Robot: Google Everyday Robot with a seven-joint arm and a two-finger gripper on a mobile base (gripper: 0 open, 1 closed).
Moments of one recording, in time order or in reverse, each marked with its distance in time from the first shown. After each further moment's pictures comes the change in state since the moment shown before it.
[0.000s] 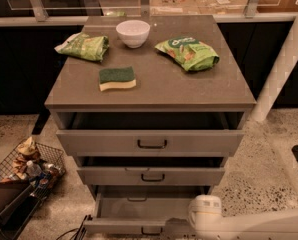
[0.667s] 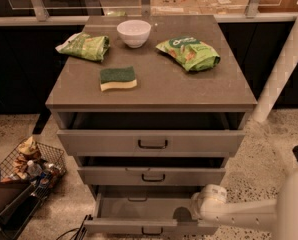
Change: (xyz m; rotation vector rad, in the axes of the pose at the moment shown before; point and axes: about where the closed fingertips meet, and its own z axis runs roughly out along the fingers) arm 0.032 -0.021 0.084 -0.039 -0.076 0.057
